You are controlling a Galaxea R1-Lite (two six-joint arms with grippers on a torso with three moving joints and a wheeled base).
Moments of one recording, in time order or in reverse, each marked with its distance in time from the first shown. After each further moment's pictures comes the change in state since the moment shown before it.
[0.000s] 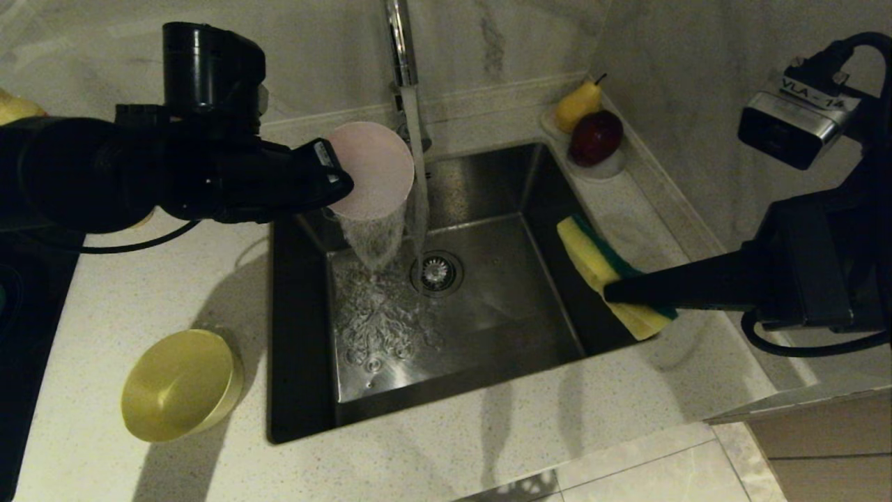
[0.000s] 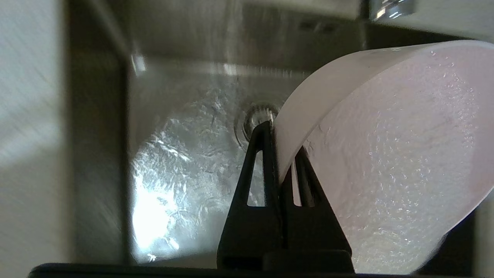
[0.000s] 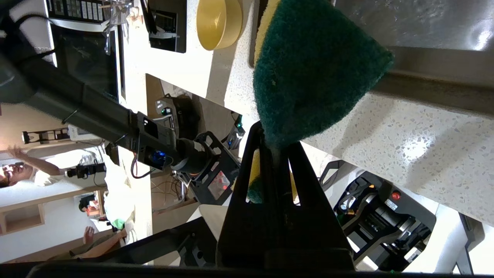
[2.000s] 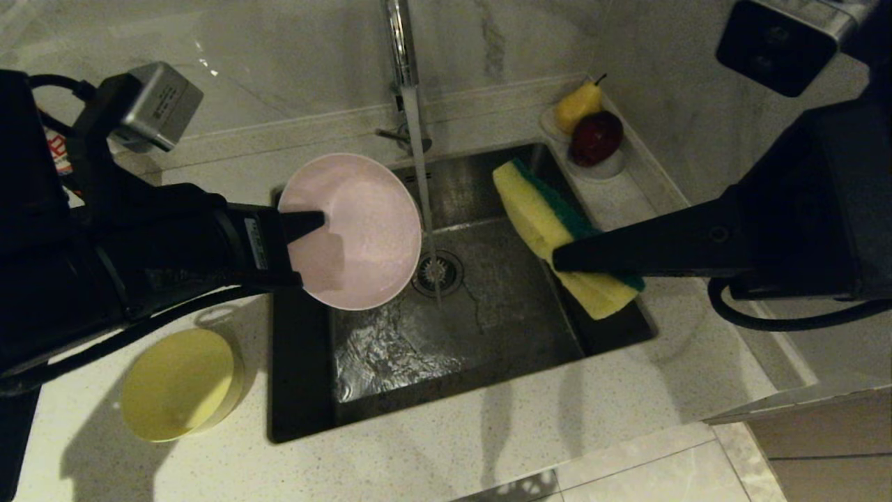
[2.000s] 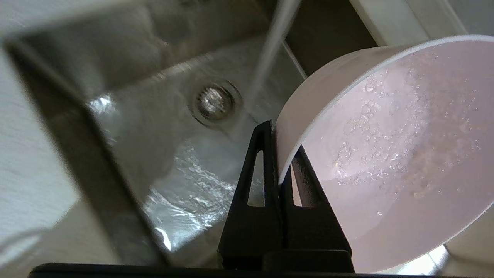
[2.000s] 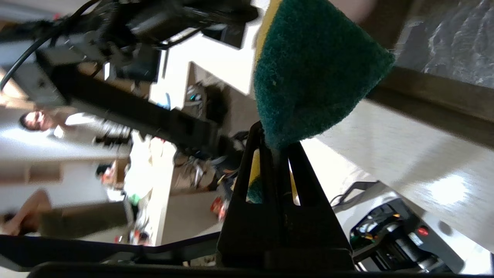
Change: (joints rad) left arm -0.184 -0.429 0.561 -0.291 -0.132 0.390; right arm 0.173 0.058 -0.163 0.001 0.001 0.001
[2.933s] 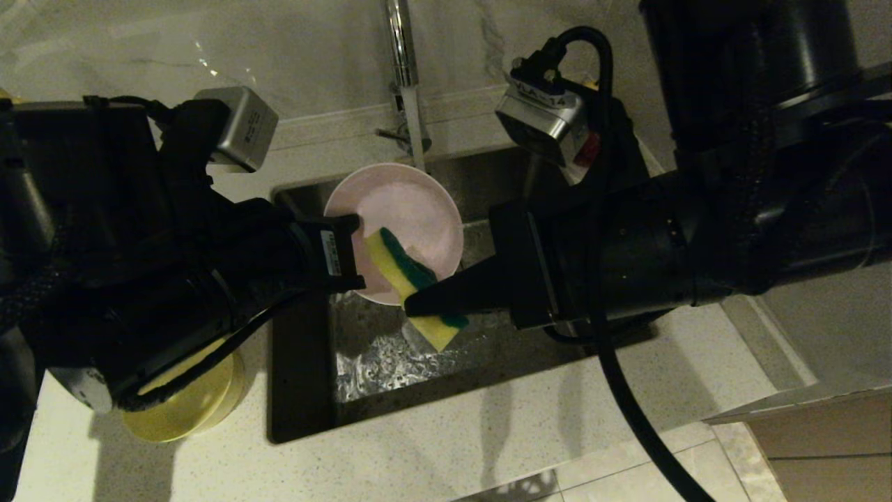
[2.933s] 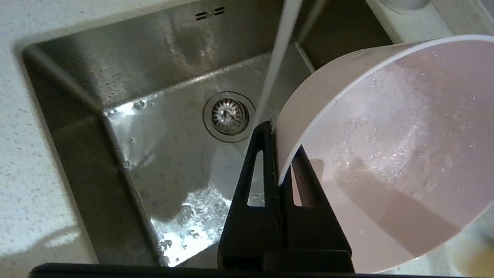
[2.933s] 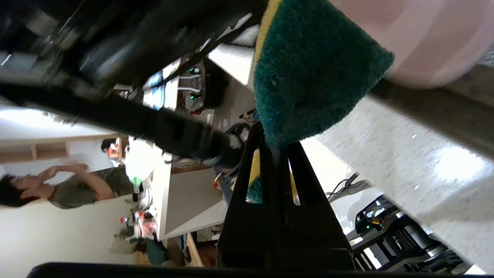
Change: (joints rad) left arm -0.142 0.109 0.032 -0.184 0.259 0.025; right arm 0.075 0.280 -0.165 0.000 -0.014 0.012
